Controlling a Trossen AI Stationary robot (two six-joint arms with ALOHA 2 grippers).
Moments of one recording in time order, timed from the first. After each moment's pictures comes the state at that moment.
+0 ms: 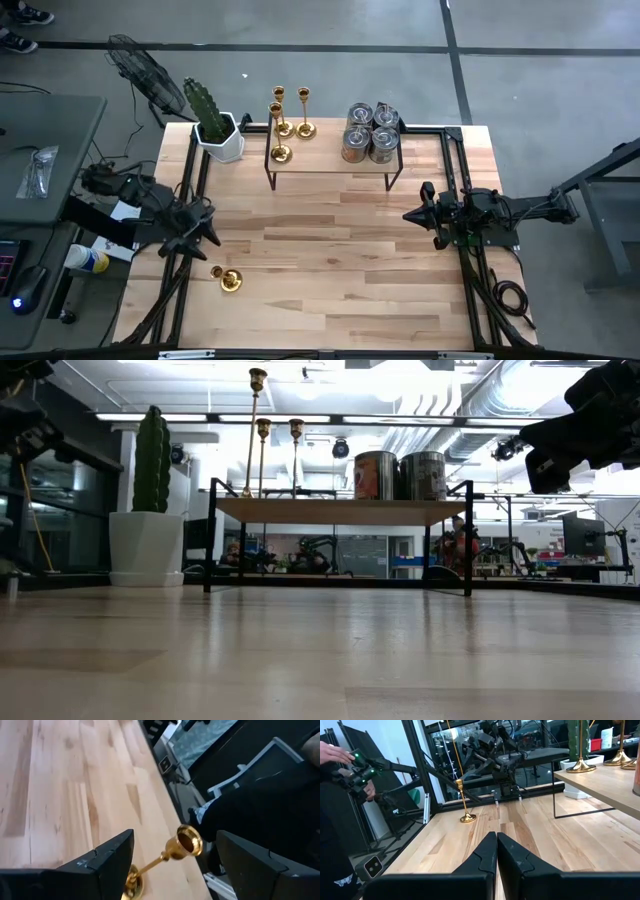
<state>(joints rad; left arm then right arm) -0.40 0.08 0.43 -0.71 0.27 -0.54 0.10 0.01 0.01 0.03 0.00 0.21</state>
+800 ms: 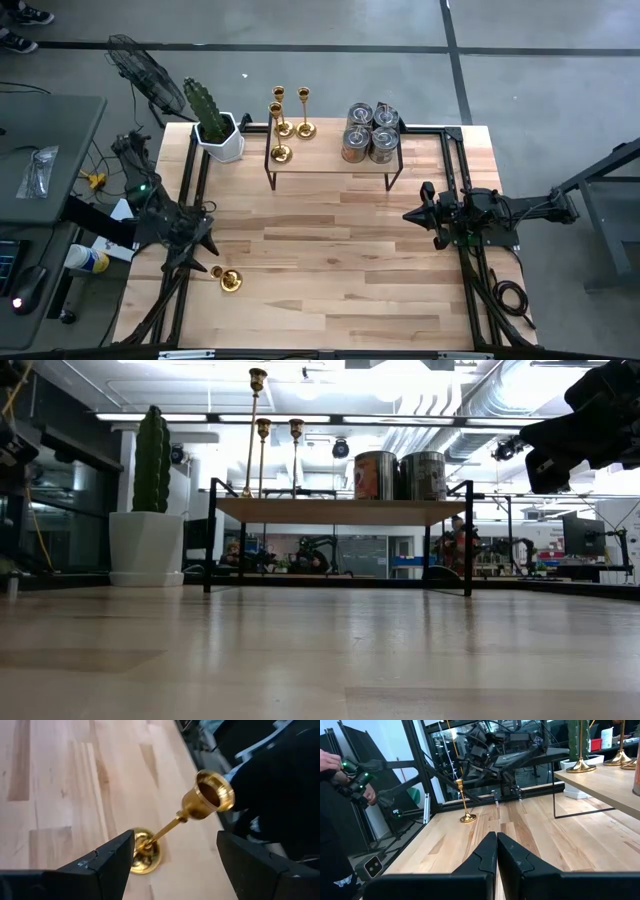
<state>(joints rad) -0.97 0.21 0.39 -0.72 -0.24 -0.74 0.10 0.01 0.01 0.03 0.00 0.21</state>
